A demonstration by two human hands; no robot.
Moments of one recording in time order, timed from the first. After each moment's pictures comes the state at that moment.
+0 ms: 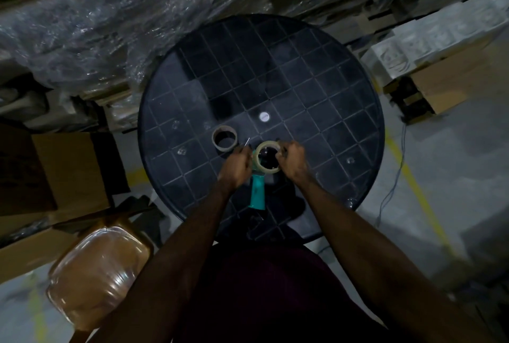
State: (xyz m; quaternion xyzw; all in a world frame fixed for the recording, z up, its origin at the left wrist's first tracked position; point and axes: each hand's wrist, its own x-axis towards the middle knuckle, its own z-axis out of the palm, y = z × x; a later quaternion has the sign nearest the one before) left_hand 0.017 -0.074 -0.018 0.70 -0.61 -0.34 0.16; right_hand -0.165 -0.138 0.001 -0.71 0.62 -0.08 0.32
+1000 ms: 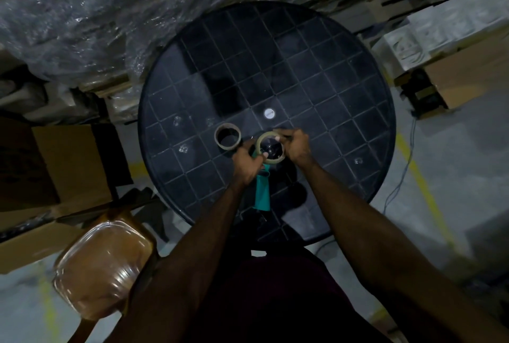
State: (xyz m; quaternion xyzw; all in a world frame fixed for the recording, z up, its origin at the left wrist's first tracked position) left_hand -0.003 -0.095 -0.063 0.76 -0.31 -0.48 0.32; right_hand -0.153 -0.188 -0.041 -0.60 0.64 -0.13 0.47
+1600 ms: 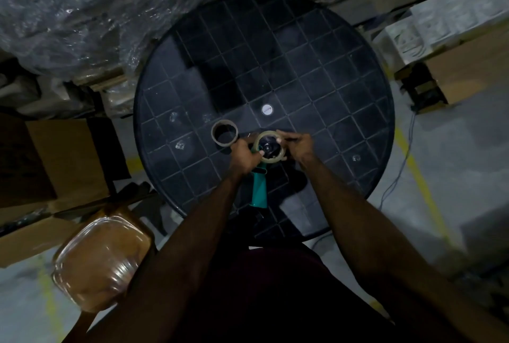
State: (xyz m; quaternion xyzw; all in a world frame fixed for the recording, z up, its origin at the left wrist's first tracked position) left_hand 0.003 -0.111 -0.046 0.75 -0.39 -0.48 0.23; right_hand -0.165 -0.185 -0.062 -0.39 0.63 -0.24 0.63
